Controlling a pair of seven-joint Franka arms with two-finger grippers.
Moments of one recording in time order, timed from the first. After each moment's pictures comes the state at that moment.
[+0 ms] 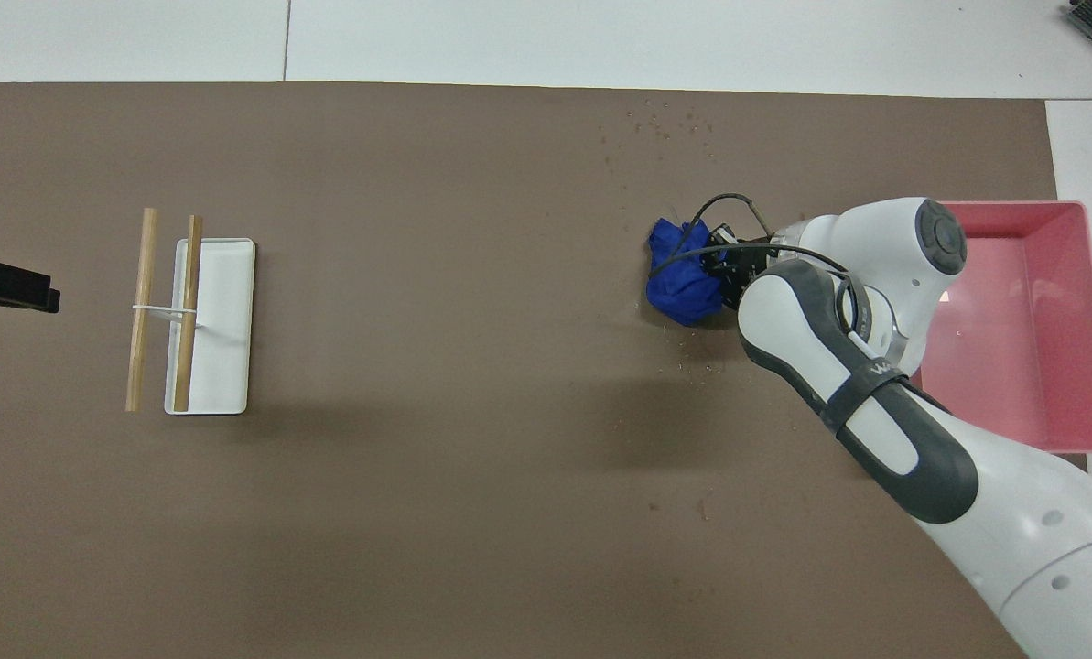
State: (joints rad) left arm 0.16 -0.01 -0.10 -1.71 0.01 1.72 0.15; right arm 0.12 0.38 0.06 -1.97 0.51 2.44 0.75
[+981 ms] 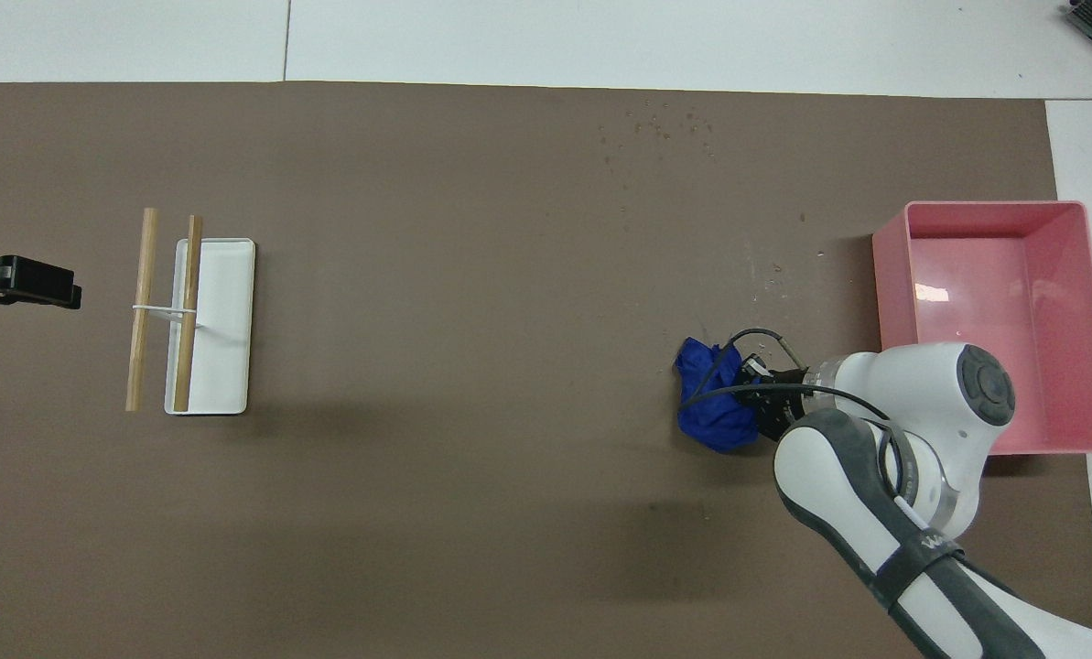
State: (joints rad) left arm 0.07 -0.01 -0.04 -1.71 0.01 1.72 0.08; right arm 0.12 0.02 0.07 -2.44 0.51 2.44 0.74
